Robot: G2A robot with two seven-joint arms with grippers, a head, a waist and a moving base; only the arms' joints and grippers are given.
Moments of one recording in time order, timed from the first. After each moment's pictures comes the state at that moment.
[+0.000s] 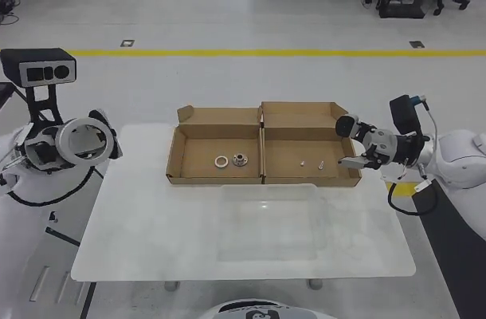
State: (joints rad) left arm 1.19 -0.77 -1.52 -1.87 -1.22 -0.54 -1.28; right arm -1.10 -0.55 1.13 -1.60 -0.11 -1.01 0.44
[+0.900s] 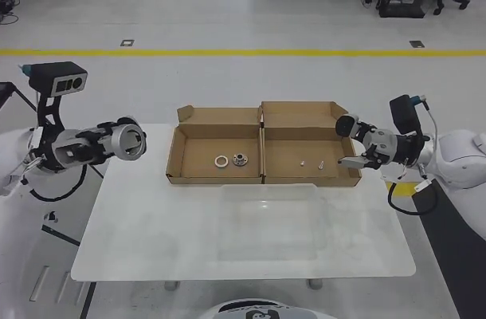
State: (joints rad) left arm 1.22 -0.81 -1.62 -1.81 -0.85 -0.50 -1.32; right arm -1.10 -0.55 1.13 -1.60 -0.11 -1.01 0.44
